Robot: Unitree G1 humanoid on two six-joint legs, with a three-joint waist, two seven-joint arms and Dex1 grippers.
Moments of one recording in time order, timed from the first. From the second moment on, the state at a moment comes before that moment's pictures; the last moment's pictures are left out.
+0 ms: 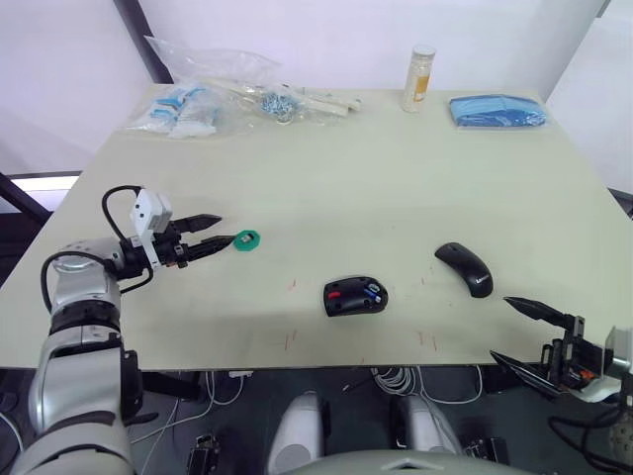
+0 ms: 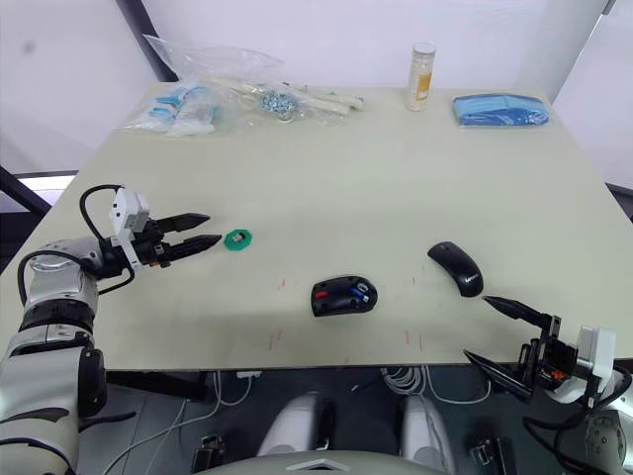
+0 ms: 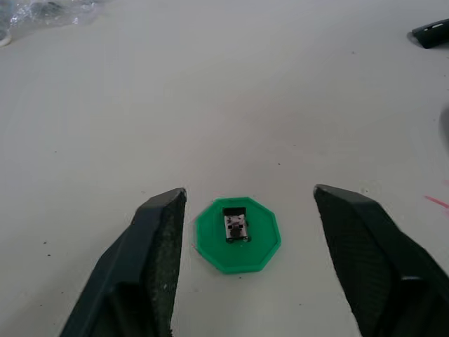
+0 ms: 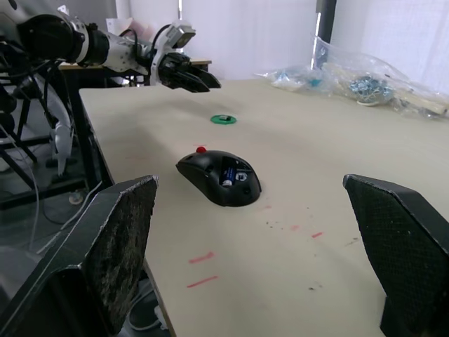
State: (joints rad) left arm -0.70 0.80 0.18 1.05 -0.25 -0.18 -1.42; right arm 0.29 -0.46 -0.34 -0.05 0.70 -0.25 1.46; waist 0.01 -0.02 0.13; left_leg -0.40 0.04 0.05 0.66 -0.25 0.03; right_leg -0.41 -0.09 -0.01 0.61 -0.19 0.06
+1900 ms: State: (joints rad) left arm -0.75 0.75 0.14 1.17 -0.11 -0.25 -1.30; right arm 0.31 -0.45 -0.29 -0.06 0.68 -0.31 1.42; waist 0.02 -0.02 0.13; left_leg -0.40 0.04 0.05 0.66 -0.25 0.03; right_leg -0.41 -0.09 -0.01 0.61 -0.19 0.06
